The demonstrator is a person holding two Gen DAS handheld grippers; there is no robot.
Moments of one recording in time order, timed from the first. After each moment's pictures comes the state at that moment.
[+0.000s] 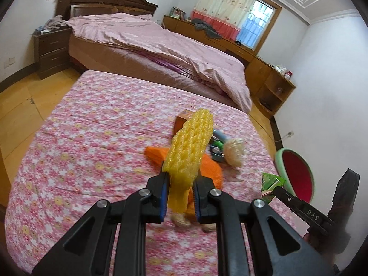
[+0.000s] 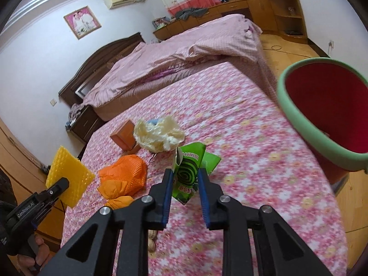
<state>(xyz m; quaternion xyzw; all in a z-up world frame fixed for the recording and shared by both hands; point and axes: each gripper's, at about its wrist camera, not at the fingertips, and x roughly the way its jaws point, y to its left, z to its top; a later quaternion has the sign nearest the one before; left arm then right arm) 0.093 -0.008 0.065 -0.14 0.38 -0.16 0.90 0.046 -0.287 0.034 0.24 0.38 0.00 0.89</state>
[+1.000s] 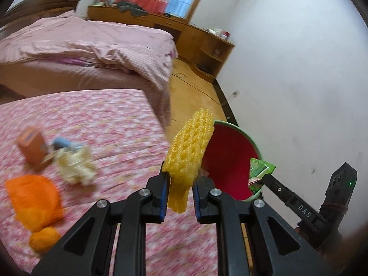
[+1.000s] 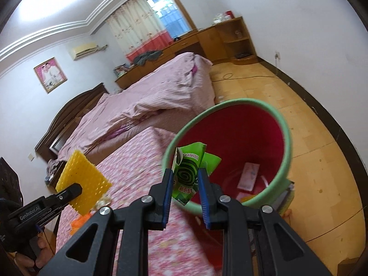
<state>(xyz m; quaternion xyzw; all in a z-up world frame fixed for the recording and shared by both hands) 0.108 -0.245 0.091 -0.05 0.40 -0.35 0.84 -0.032 -0.457 0.069 0.29 0.27 -0.14 0.91</state>
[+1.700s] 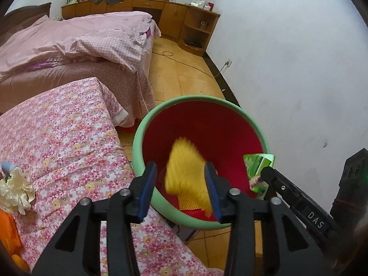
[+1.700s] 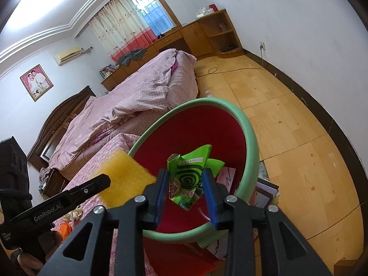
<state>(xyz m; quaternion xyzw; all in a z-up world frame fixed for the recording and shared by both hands) 0.116 -0.363 0.053 0.03 0.44 -0.37 0.82 -0.030 -0.527 0.034 0.31 0.29 -0.16 0.89</state>
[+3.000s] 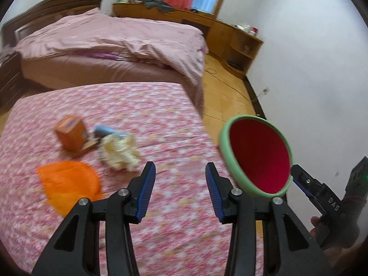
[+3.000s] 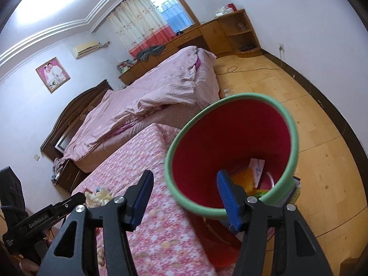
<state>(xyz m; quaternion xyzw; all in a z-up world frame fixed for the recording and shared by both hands) 0.104 -0.196 0.090 -0.03 0.43 -0.25 0.87 -0.023 -0.456 0.068 0.30 0.29 -0.11 0.90</state>
